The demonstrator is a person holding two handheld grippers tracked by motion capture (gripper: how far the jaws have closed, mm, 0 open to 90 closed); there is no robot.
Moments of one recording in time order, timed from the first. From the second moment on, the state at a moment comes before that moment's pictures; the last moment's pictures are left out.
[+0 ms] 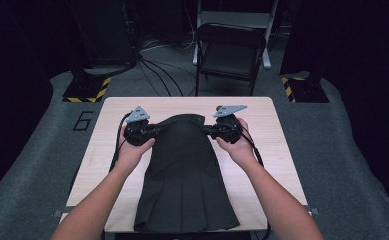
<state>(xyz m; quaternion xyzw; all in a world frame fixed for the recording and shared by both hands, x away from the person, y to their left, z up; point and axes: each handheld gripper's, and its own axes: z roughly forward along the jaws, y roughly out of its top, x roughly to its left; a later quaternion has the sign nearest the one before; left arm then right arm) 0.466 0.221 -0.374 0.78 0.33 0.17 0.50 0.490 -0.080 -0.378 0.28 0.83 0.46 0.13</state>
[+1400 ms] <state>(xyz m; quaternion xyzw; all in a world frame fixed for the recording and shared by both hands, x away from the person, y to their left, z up) 0.429 0.229 -0.376 0.78 0.29 0.17 0.53 0.446 -0.092 -0.377 0.24 0.82 0.49 0.14</state>
